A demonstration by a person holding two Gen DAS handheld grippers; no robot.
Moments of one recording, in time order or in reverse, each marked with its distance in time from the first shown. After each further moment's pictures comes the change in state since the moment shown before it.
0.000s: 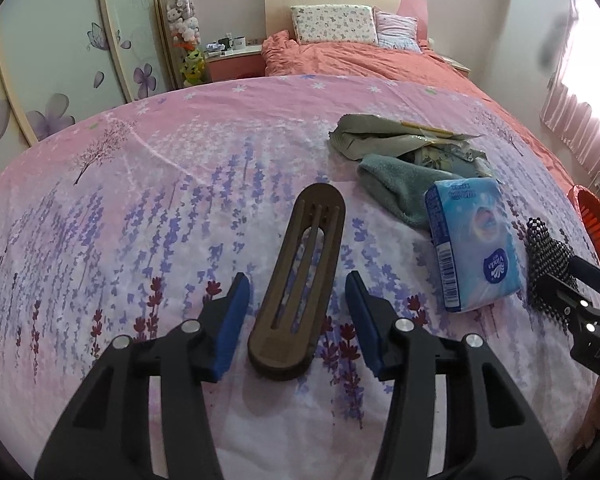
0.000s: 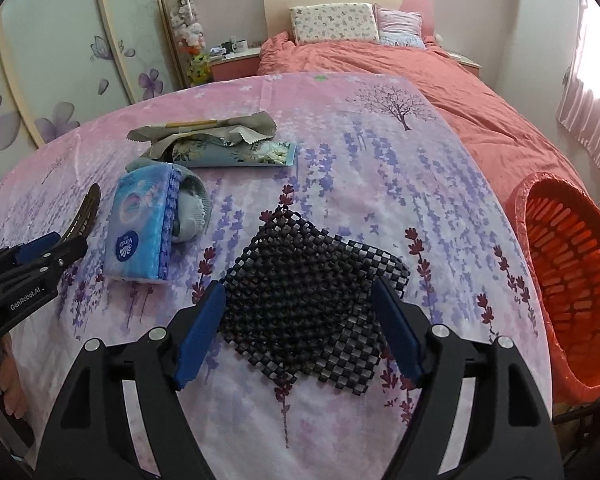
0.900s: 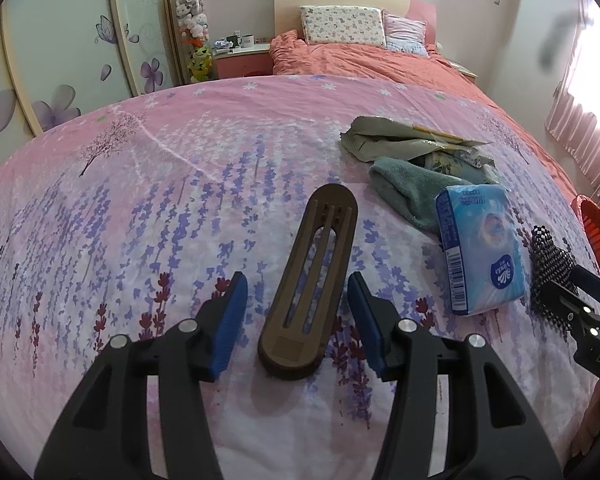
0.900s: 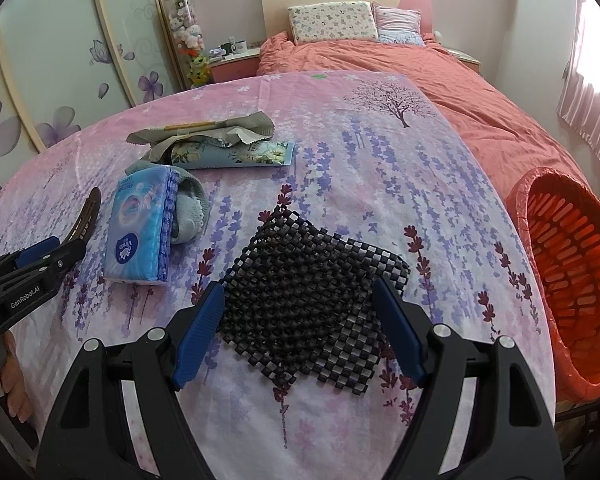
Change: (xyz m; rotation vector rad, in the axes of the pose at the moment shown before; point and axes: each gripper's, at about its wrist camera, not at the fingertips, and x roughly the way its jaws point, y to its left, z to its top) left arm -0.005 0.014 0.001 -0.032 0.003 0.007; right arm -0.001 -0.003 -0.002 0.020 -0.003 0.018
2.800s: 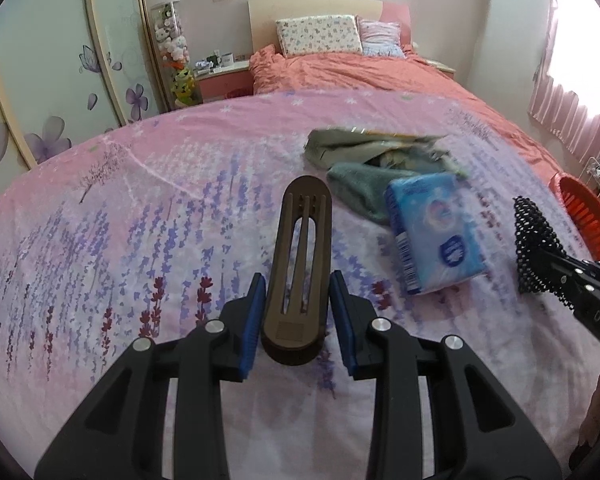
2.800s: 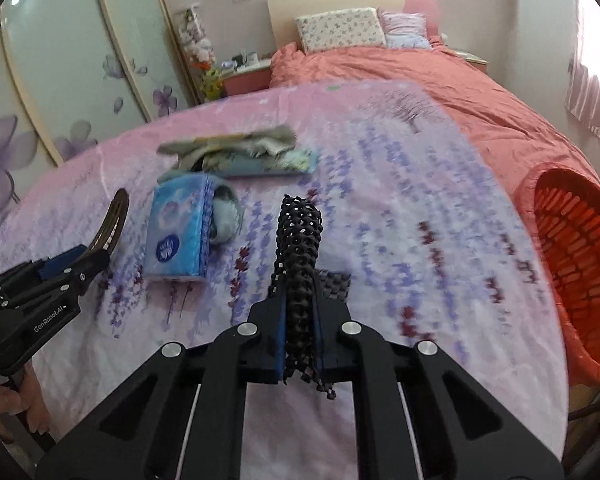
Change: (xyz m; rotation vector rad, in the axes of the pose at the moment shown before) left arm -0.033 -0.028 -0.007 0.094 -0.058 -0.018; right arm -0.032 -0.004 -0.004 0.044 -0.064 0.064
